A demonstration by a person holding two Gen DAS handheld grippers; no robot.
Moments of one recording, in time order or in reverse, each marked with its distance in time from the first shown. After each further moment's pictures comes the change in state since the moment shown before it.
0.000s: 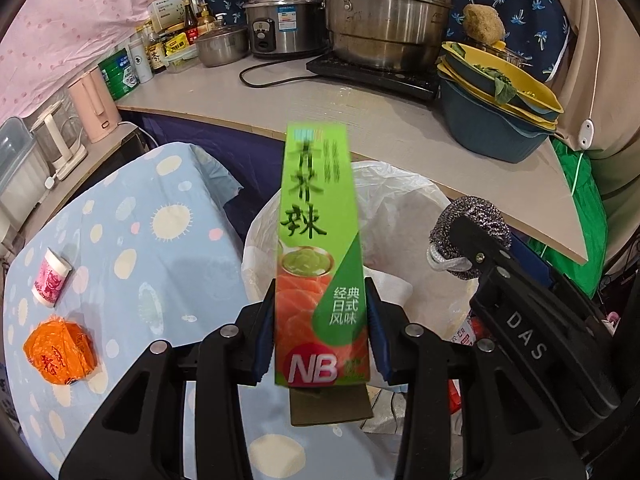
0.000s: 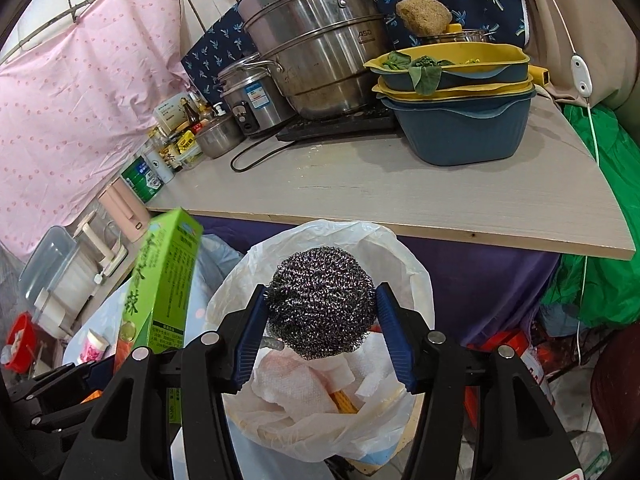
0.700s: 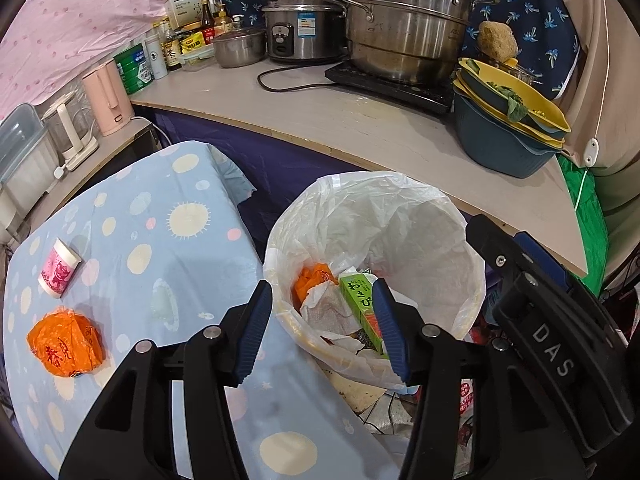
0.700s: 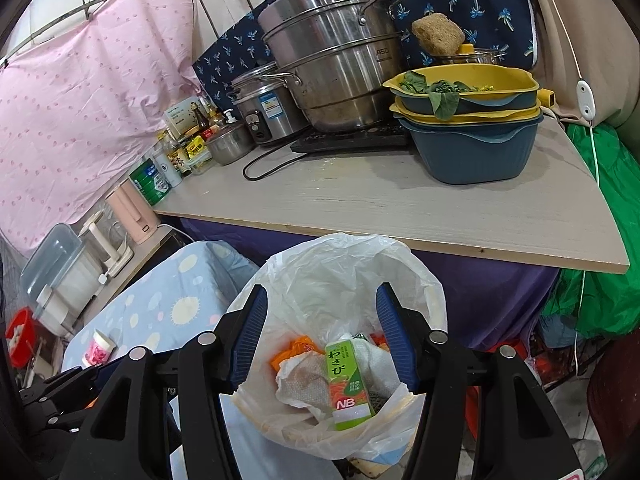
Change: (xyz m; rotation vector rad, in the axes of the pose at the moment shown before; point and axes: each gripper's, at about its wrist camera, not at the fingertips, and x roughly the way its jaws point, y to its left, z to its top) left arm -0.012 0.022 -0.002 -0.049 -0.022 0.005; right arm -0.019 0.025 0.003 -0.042 -0.037 0.014
